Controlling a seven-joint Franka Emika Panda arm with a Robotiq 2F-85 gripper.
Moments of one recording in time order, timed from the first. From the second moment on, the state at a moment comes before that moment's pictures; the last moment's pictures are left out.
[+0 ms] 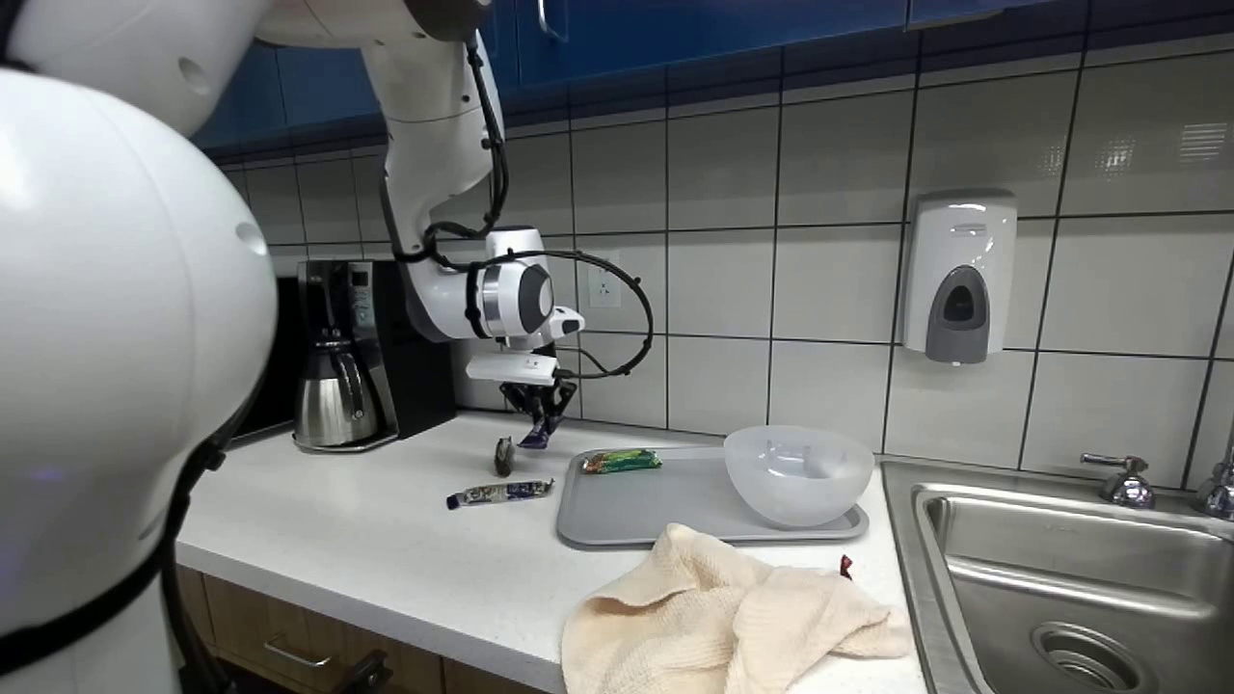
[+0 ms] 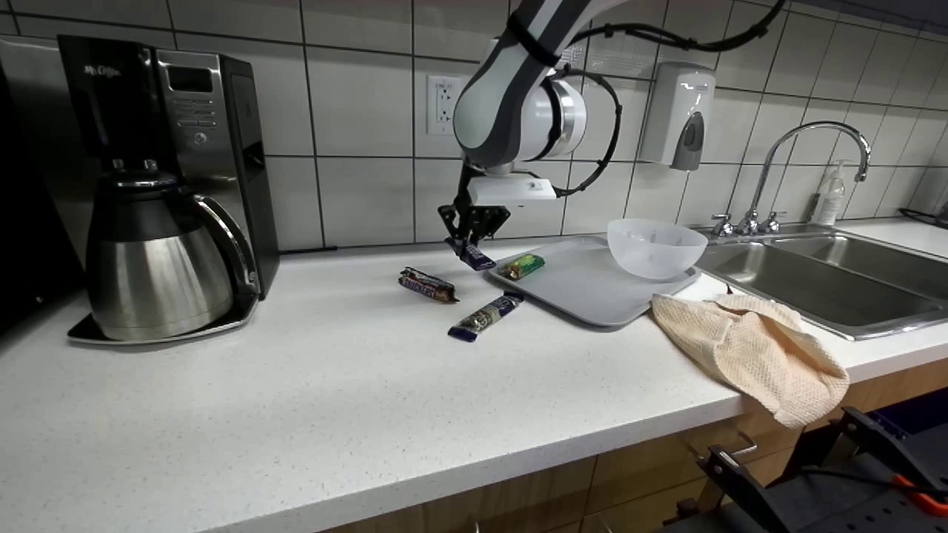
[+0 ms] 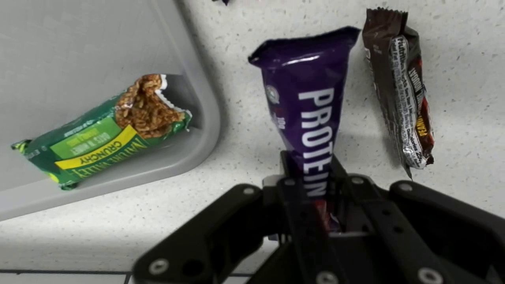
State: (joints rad) arm 0.22 0.62 0.04 -1.89 -0.11 2.81 0.16
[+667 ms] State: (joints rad) arm 0.22 0.70 0.04 -1.81 -0.10 2.77 0.13
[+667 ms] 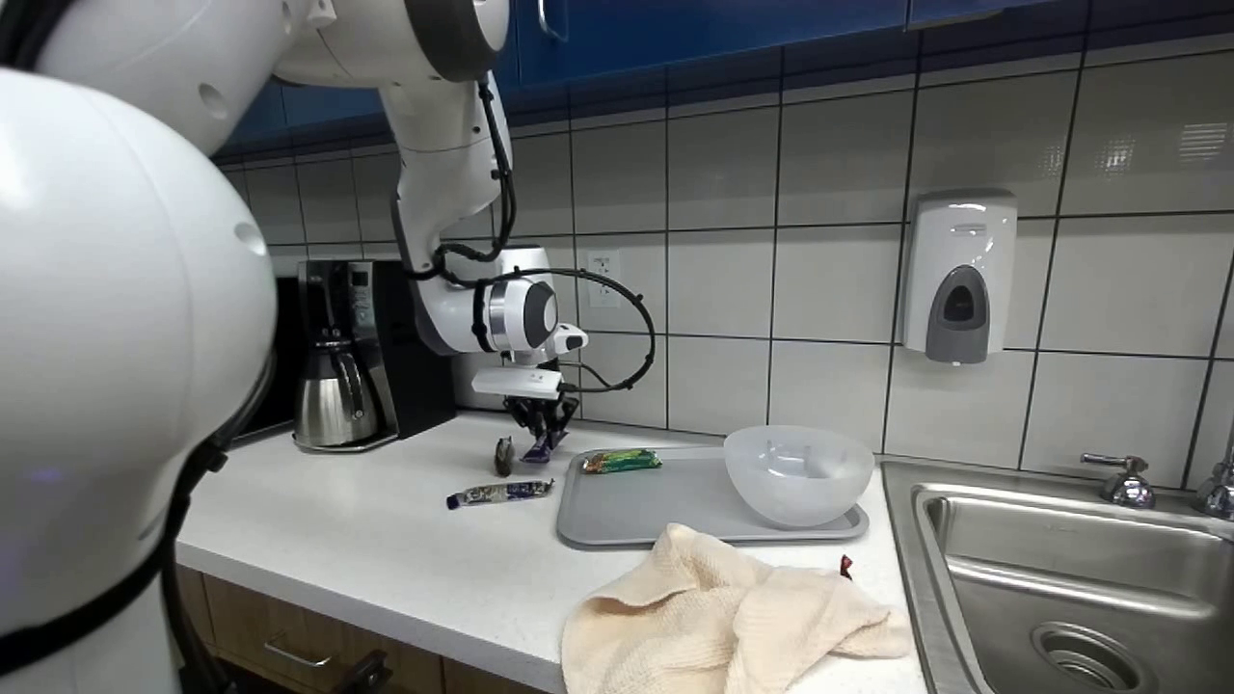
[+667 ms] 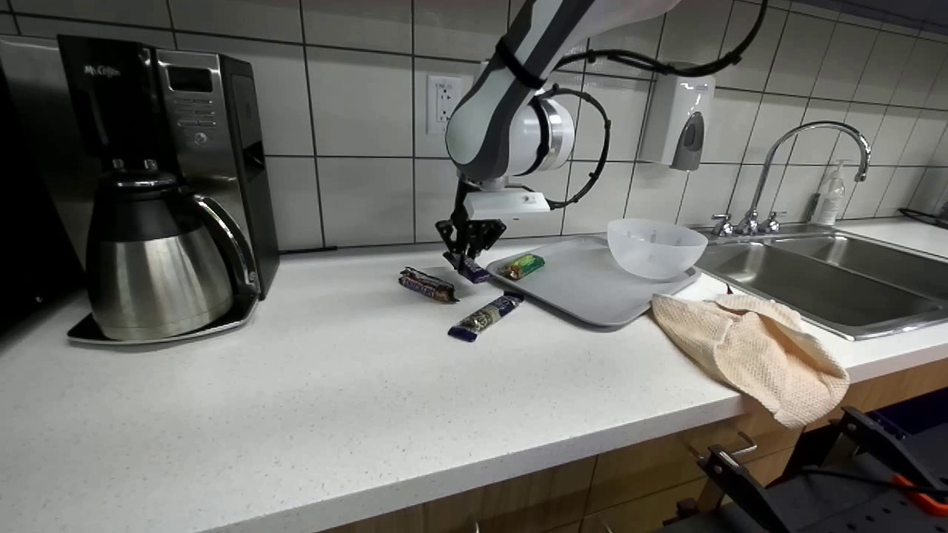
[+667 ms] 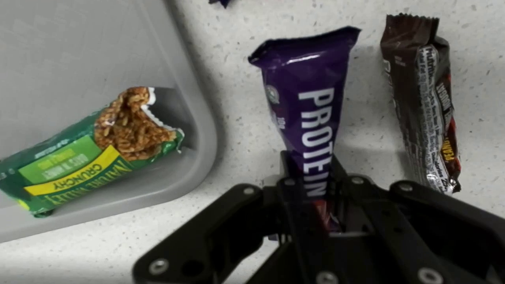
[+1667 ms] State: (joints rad) arm 0.19 0.82 0.05 -1.68 -0.10 2.77 0.11
